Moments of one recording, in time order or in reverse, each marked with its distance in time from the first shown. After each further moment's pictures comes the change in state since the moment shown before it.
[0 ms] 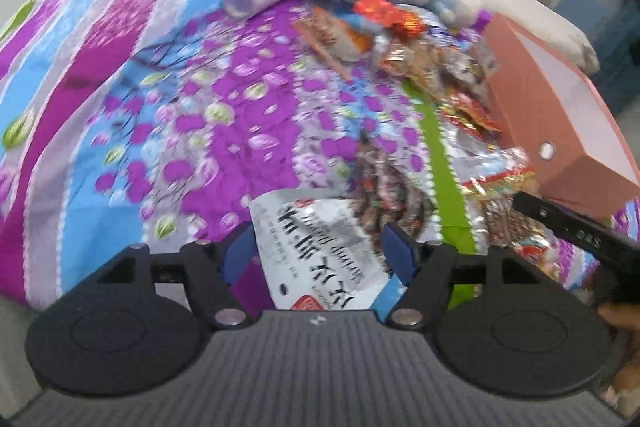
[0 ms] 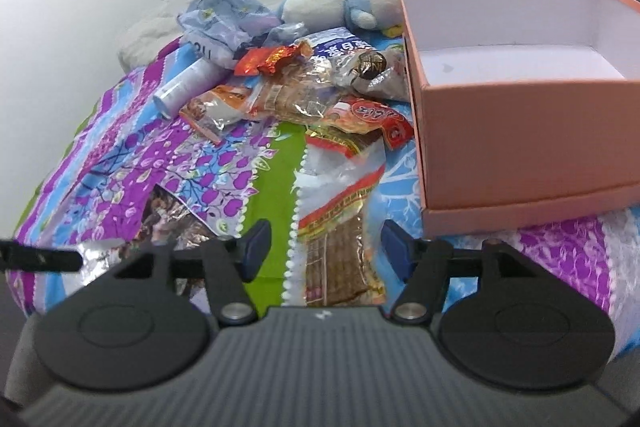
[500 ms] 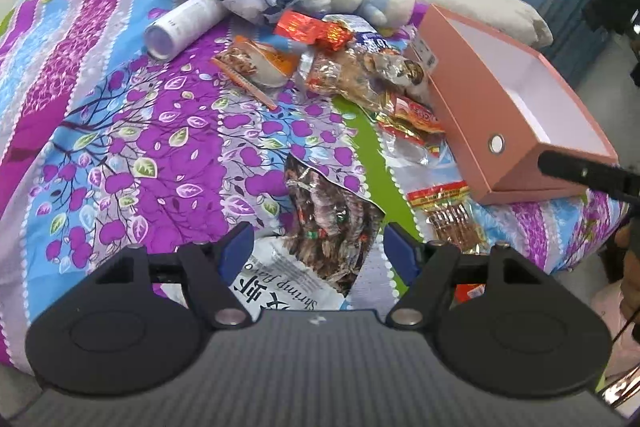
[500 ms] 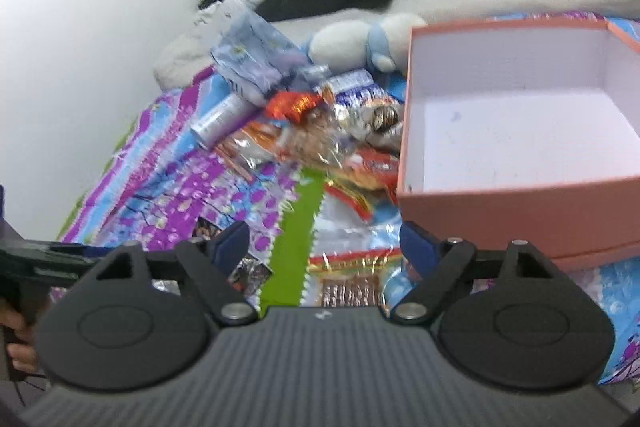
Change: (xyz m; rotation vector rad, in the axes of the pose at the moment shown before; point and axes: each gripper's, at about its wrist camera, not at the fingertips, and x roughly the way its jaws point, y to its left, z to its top) left arm 0.007 -0.044 0.015 0.146 -0.036 -0.075; right arm -0.058 -0.010 0.046 -0.036 -0.040 0.070
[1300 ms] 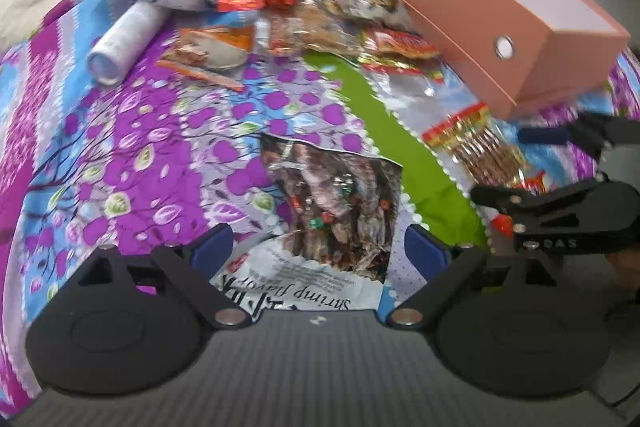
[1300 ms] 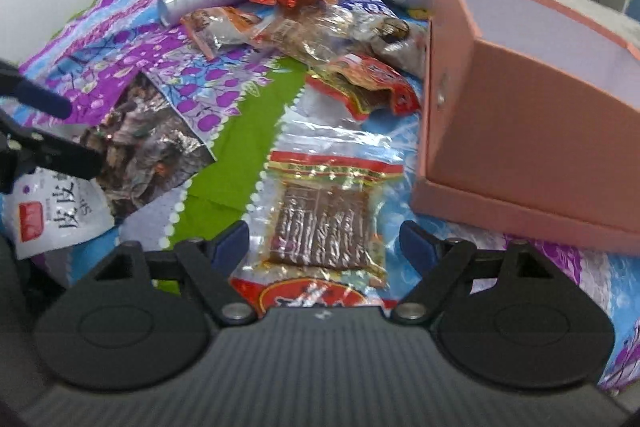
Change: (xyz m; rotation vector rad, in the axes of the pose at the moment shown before) left arm 0.059 -0.016 -0.008 0.331 0.091 0.043; right arm 0.083 0.031 -0.081 -0.290 0.131 -0.197
